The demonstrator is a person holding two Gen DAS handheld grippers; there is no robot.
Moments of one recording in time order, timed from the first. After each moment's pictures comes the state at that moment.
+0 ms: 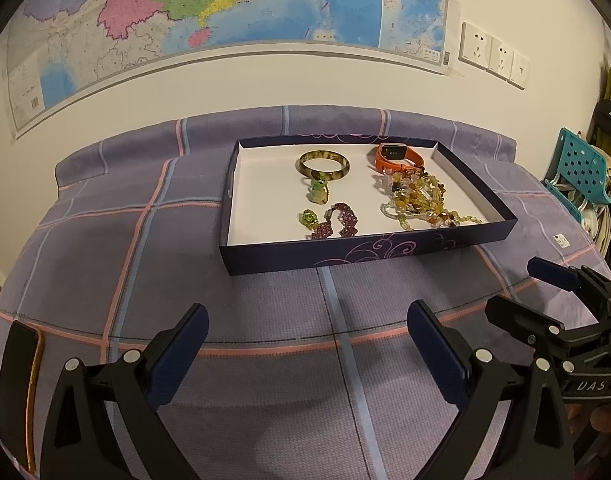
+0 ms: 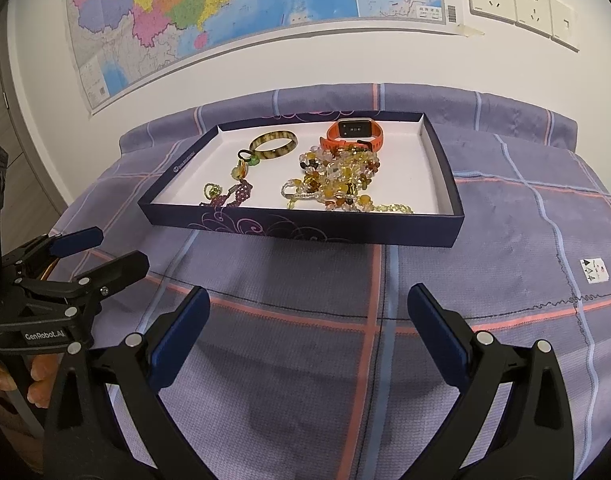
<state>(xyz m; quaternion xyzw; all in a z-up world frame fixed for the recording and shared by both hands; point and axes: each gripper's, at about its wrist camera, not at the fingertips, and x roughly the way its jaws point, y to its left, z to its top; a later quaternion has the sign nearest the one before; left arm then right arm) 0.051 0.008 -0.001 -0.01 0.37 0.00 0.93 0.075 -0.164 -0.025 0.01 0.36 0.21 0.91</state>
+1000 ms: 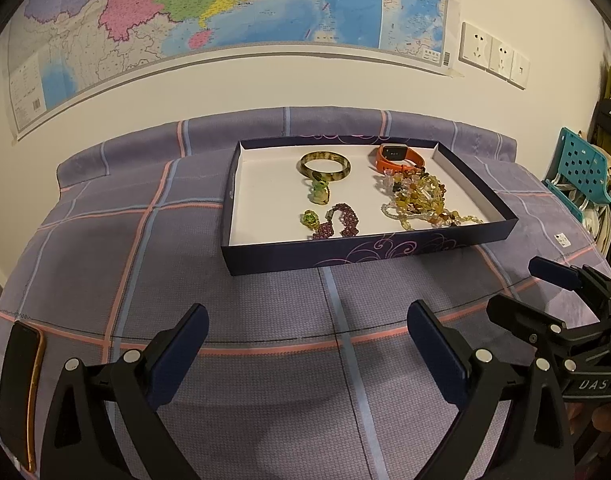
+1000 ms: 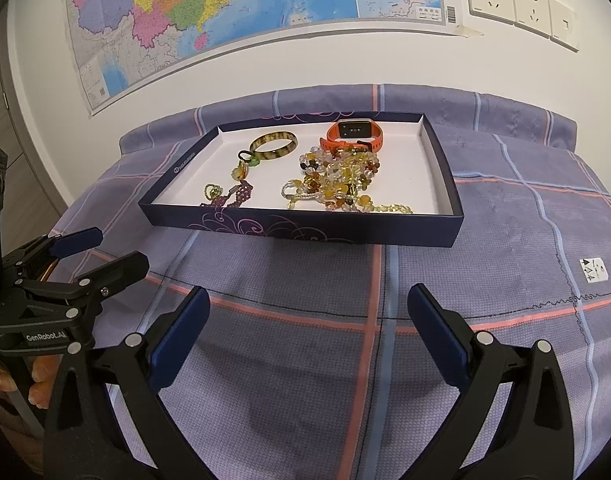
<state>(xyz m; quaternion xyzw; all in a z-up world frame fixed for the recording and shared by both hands) 0.051 0.007 -0.001 0.00 0.37 0.00 0.93 0.074 -0.165 -0.025 0.01 0.35 0.21 0.91</state>
